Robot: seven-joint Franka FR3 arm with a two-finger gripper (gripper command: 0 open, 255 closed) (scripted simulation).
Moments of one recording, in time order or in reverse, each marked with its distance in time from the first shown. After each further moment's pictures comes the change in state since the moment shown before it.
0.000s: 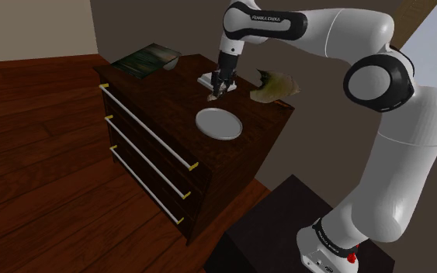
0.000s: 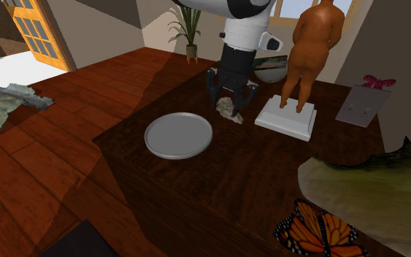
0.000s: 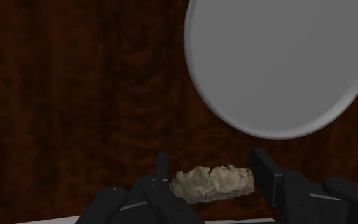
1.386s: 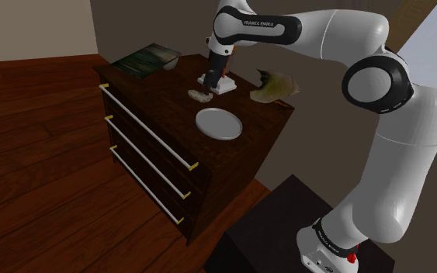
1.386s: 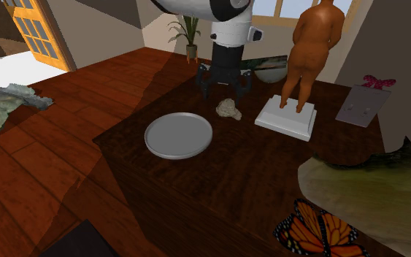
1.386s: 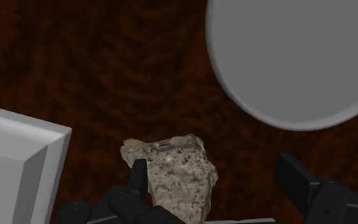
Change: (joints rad) arm 0.027 0.017 0.051 0.001 -0.066 0.122 -0.281
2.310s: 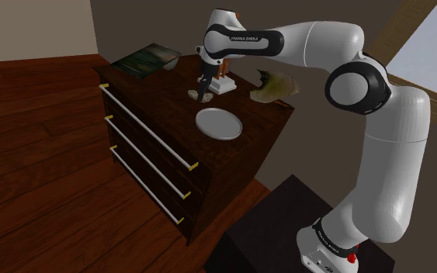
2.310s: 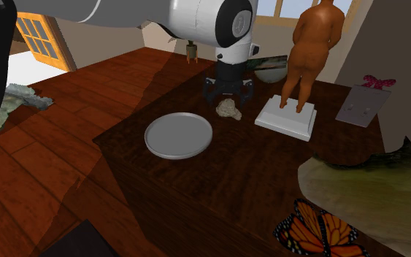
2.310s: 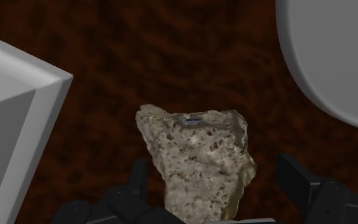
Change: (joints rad) arm -0.005 0.109 0.018 0.039 -0.024 0.116 -0.142
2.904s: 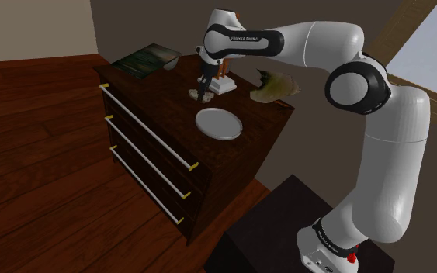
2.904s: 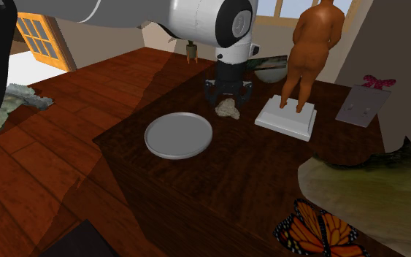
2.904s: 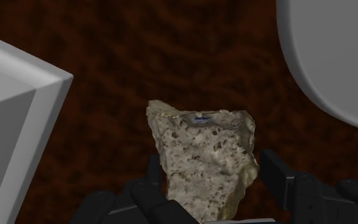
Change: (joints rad) arm 0.000 0.000 0.000 0.000 0.000 0.001 0.000
